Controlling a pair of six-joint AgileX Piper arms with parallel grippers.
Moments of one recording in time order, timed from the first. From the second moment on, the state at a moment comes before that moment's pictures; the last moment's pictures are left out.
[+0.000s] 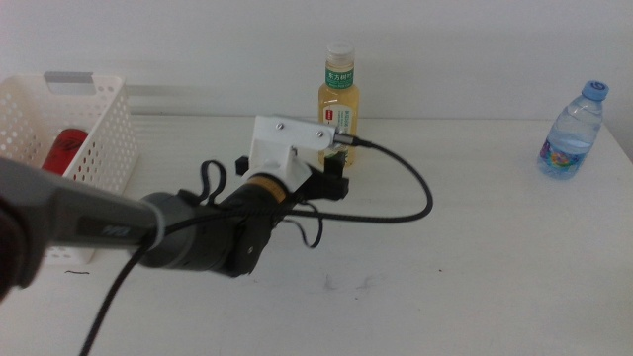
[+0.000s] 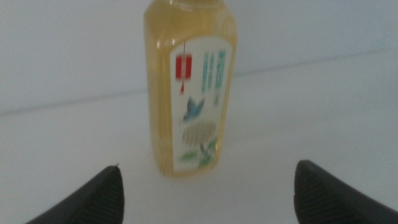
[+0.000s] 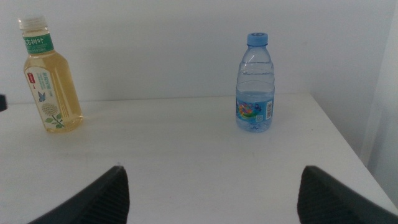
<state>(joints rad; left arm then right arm) -0.59 1.97 -0.95 -0.23 -0.66 0.01 0.02 0.00 0.00 -0.01 0.20 0.06</state>
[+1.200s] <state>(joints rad) -0.58 2.20 -1.23 -0.30 -0.71 0.06 0.02 0.00 0.00 -0.01 0.20 0.06</state>
